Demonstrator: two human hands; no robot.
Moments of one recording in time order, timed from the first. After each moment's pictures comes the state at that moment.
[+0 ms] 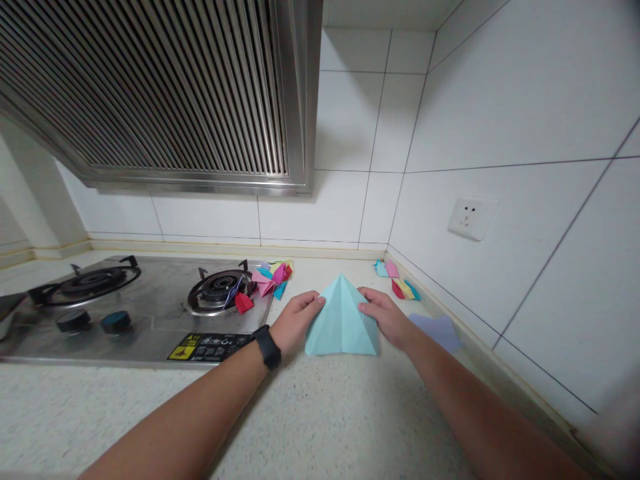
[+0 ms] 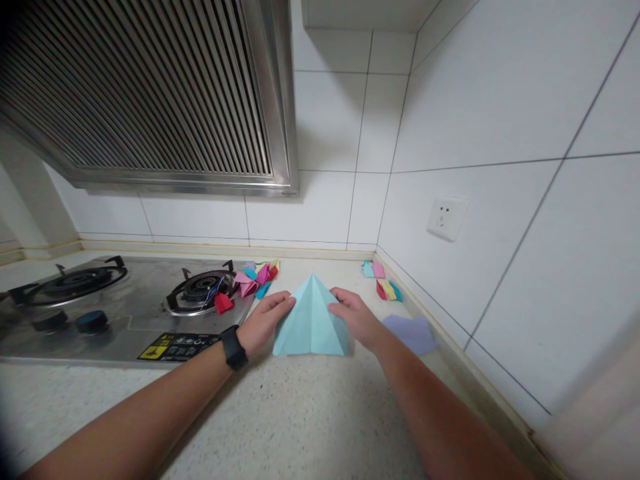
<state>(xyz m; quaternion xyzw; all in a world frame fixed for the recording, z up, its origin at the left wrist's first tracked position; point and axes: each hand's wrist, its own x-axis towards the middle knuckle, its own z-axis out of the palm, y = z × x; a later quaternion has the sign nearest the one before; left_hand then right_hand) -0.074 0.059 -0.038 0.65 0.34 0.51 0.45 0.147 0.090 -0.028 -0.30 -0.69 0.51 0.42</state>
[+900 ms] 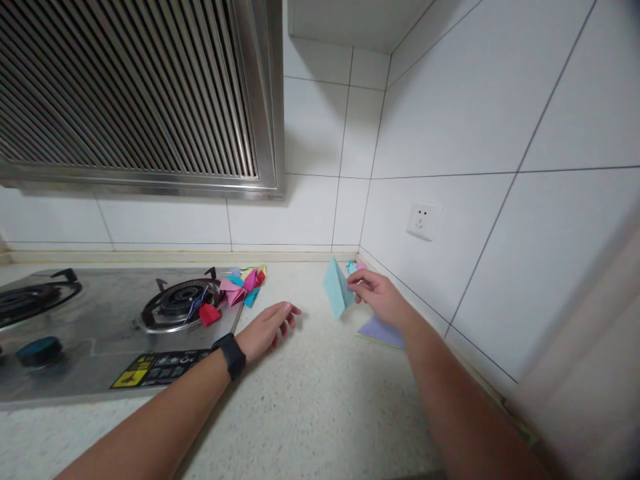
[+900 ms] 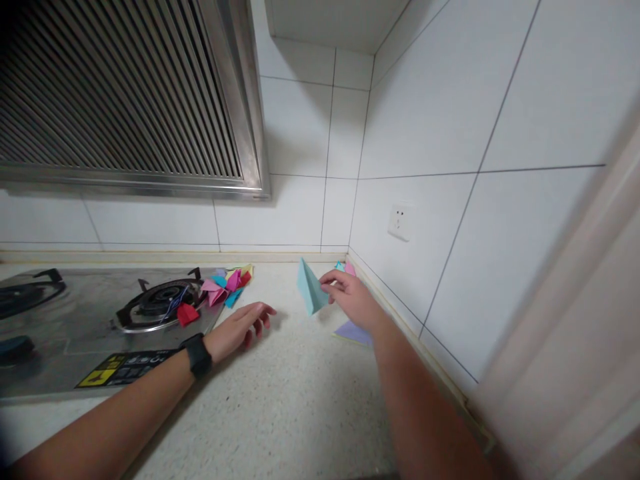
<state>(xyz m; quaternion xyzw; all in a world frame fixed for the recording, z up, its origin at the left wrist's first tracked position) -0.082 0.068 -0.052 0.67 0.41 0.40 0.47 0.199 0.097 0.012 -0.40 -0.76 0.27 0.44</state>
